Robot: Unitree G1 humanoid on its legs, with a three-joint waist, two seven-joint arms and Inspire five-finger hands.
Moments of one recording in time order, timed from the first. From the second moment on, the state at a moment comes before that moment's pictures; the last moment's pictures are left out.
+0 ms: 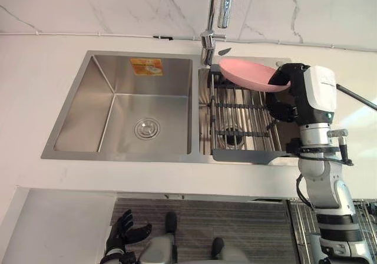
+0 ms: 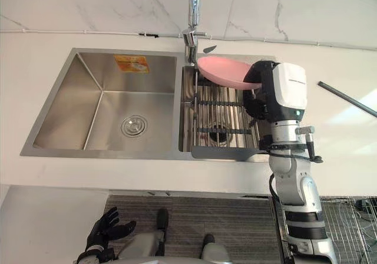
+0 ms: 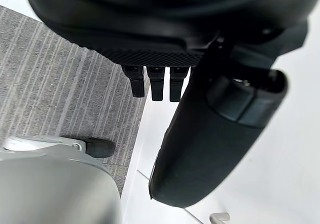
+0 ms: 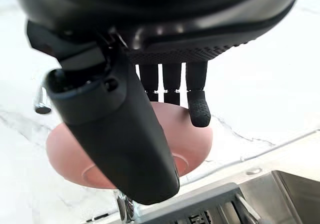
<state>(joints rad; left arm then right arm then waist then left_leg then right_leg) 0.26 0.10 0.17 0.74 -0.13 -0.18 0.05 -0.15 -0.43 -0.13 -0.18 -0.69 -0.14 -0.24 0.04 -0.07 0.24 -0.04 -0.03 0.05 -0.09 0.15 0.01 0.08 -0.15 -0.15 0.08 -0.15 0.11</state>
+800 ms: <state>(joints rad) 0.23 0.11 0.18 0.76 -0.13 -0.18 0.05 0.00 -0.39 -0.25 -0.40 -0.64 -0.18 -0.27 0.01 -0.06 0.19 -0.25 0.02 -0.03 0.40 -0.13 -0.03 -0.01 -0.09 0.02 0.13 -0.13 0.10</state>
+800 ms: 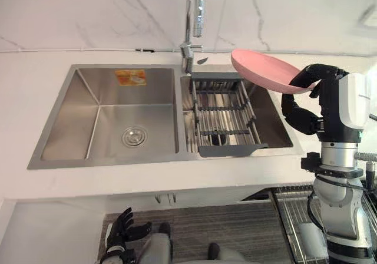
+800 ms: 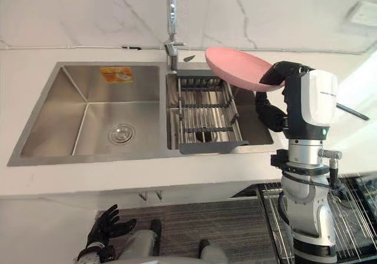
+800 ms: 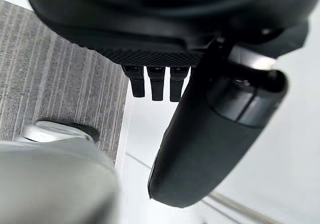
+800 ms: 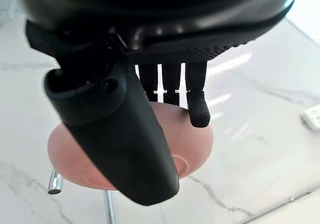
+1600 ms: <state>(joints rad) 0.33 0.08 0.31 0.84 -0.17 -0.15 0.09 0.18 -0.38 -0.49 -0.16 -0.73 -0.08 -0.28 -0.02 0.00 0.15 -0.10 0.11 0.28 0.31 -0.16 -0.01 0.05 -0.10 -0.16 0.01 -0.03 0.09</state>
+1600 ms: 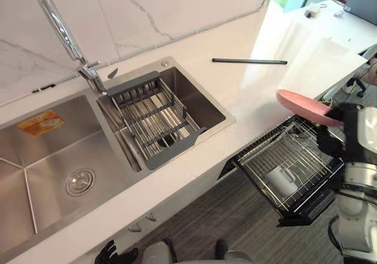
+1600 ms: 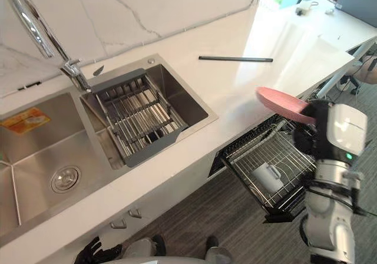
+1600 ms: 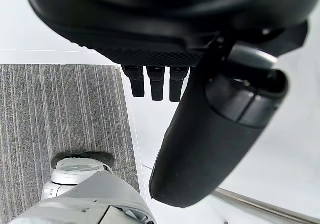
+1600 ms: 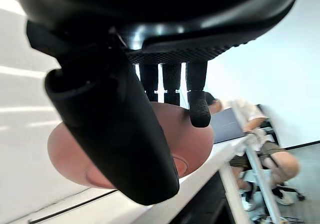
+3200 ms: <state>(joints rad) 0.15 0.09 0.13 0.79 -0.25 -0.21 0.09 -0.39 -0.68 -0.29 0.55 -0.37 -0.03 -0.32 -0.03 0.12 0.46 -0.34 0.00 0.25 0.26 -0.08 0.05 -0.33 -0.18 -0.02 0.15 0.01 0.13</state>
